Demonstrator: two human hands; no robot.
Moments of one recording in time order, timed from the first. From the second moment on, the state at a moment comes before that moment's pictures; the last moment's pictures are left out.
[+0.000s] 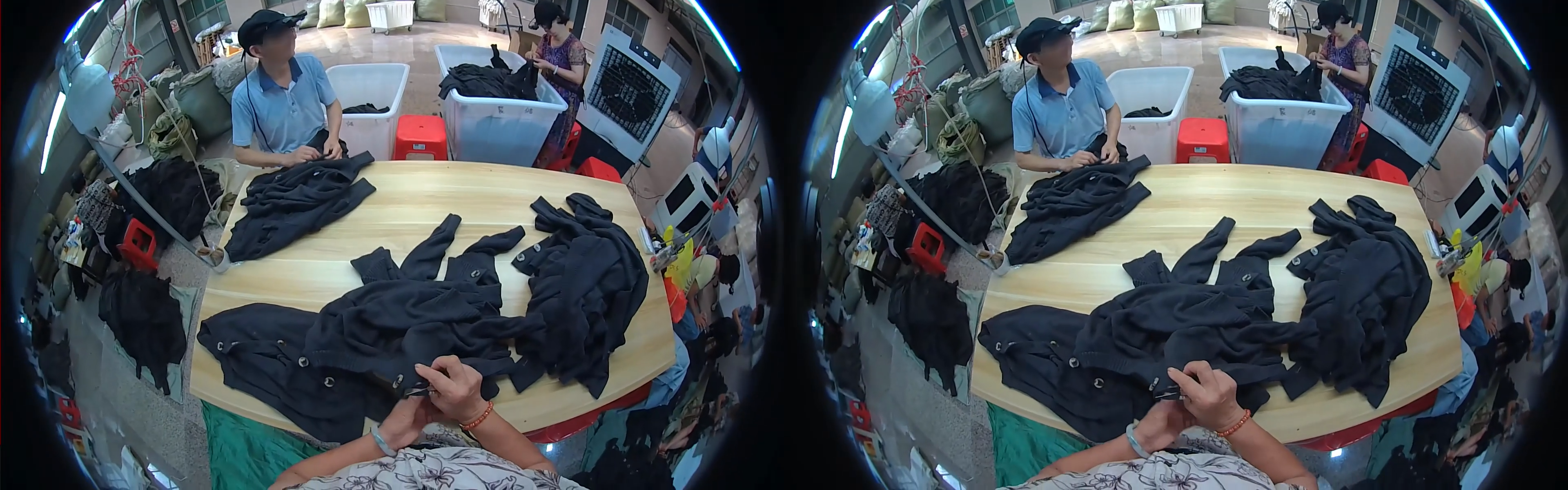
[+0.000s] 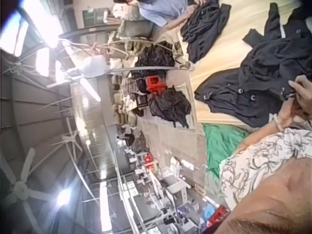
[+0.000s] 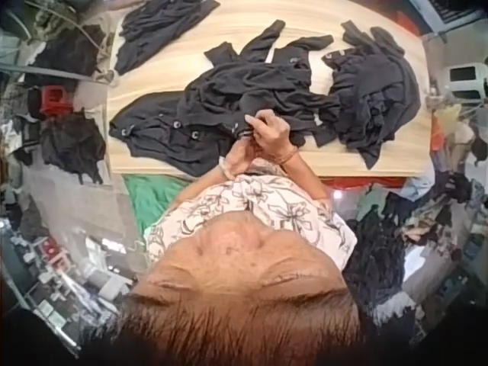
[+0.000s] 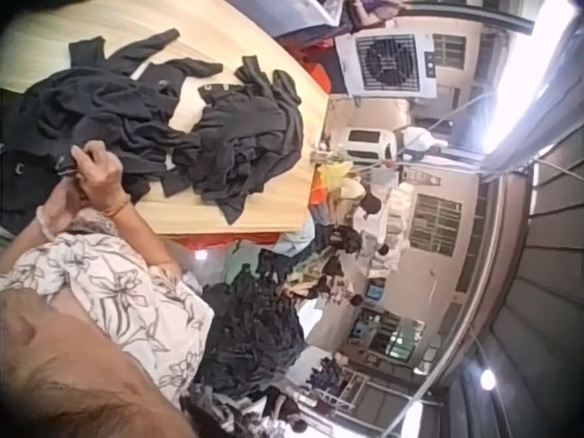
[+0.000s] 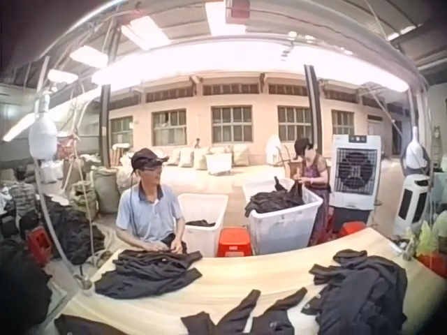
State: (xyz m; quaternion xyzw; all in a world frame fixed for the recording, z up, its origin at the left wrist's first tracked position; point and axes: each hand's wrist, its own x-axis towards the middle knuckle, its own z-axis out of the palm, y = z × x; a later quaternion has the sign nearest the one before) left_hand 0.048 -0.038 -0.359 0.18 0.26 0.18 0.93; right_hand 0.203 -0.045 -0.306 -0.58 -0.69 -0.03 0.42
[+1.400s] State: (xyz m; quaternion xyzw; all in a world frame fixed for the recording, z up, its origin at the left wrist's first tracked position) left_hand 0.056 0.020 -0.308 0.26 0.32 0.32 0.86; right_hand 0.222 -0.045 -0.303 -0.52 -0.51 0.36 0.59
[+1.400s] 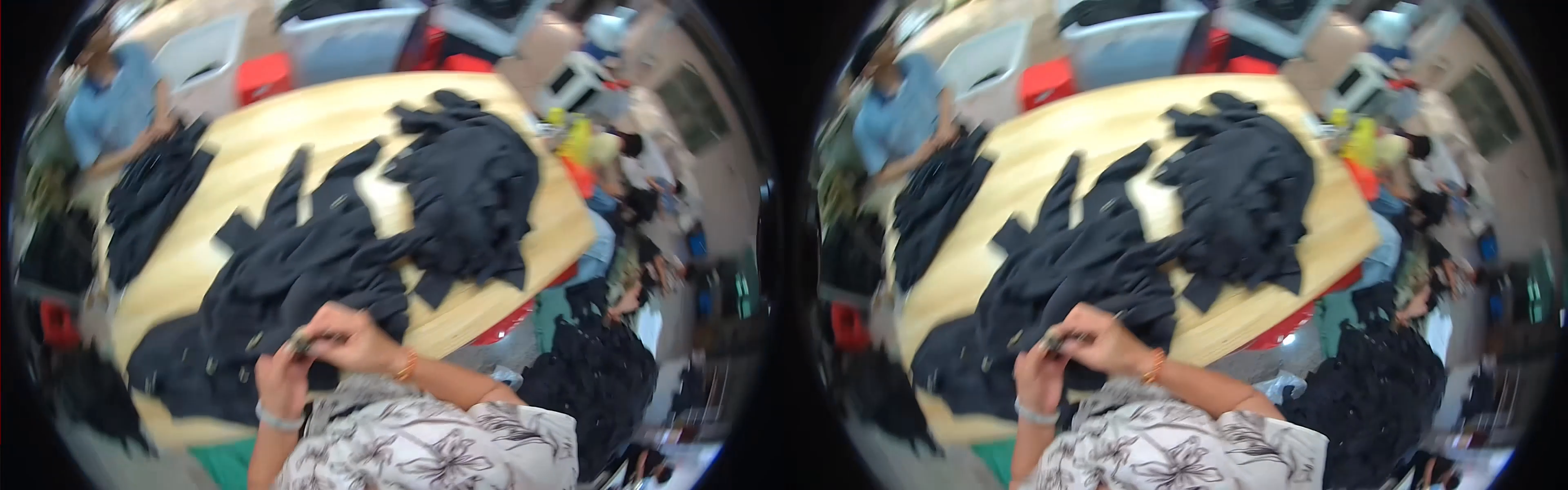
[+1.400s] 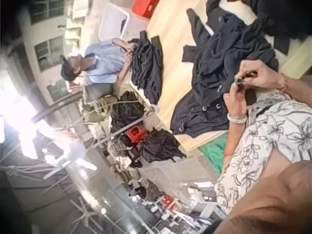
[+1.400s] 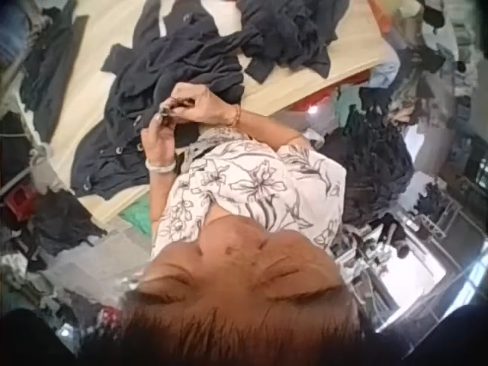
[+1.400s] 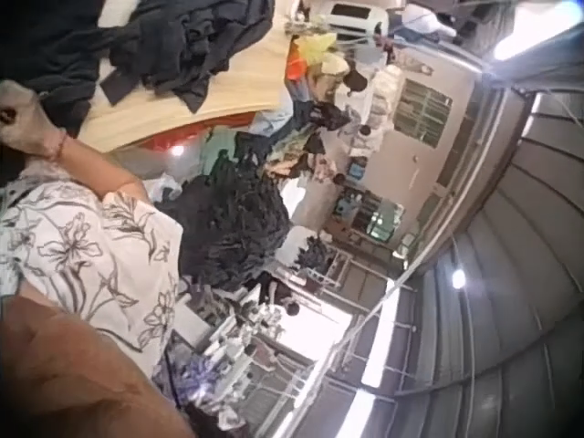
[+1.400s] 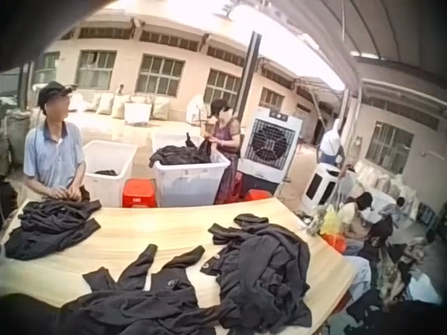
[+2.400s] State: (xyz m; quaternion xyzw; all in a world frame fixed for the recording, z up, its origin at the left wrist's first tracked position) left_hand 0.047 0.021 -0.316 0.22 0.29 0.30 0.88; right_hand 0.211 -0.044 -0.292 -0.56 -0.63 0.03 0.53
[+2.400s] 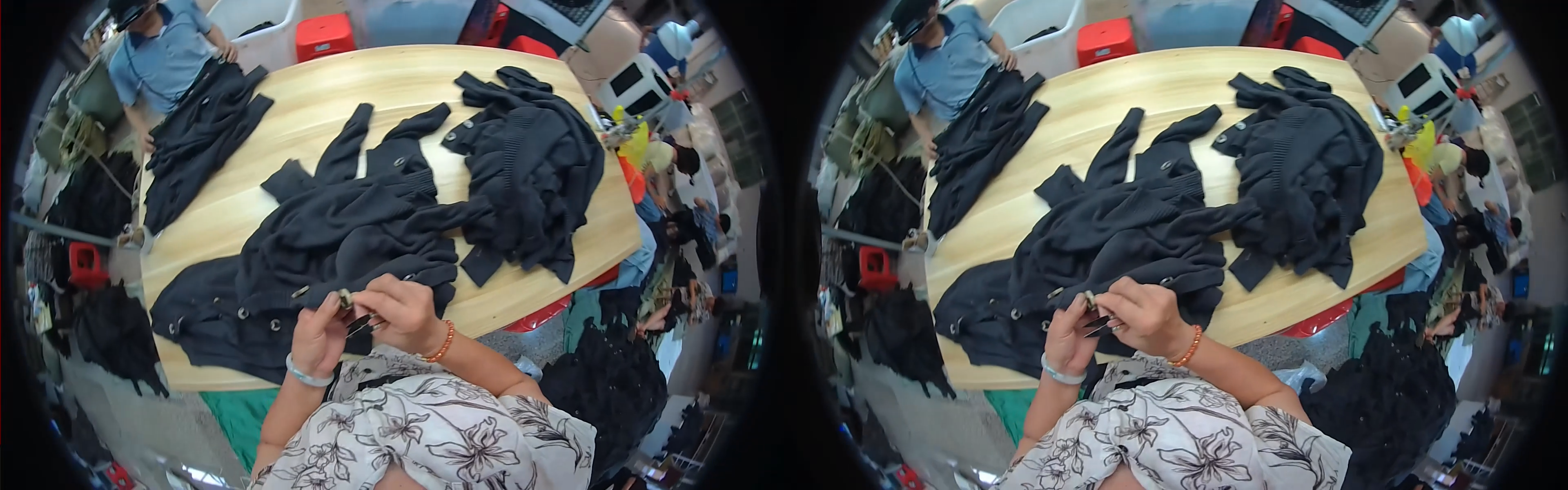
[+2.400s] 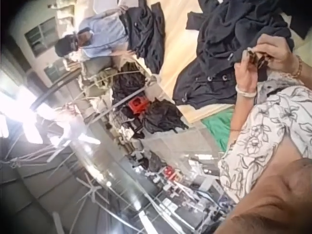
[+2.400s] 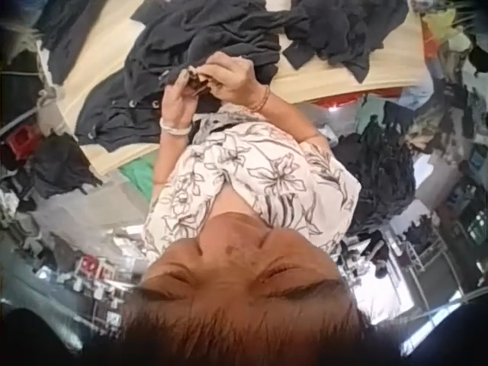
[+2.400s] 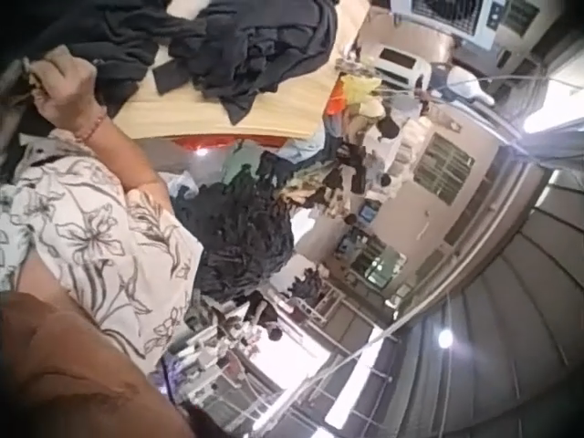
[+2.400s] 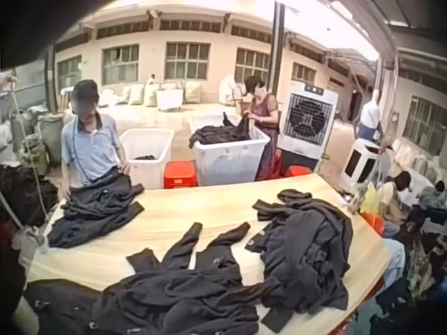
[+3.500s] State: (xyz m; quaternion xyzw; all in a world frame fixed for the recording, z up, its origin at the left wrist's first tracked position) left_hand 0.049 0.014 -0.329 0.08 0.18 0.25 0.95; right_hand 0.240 -0.058 -0.269 -0.58 -0.65 0.20 0.44
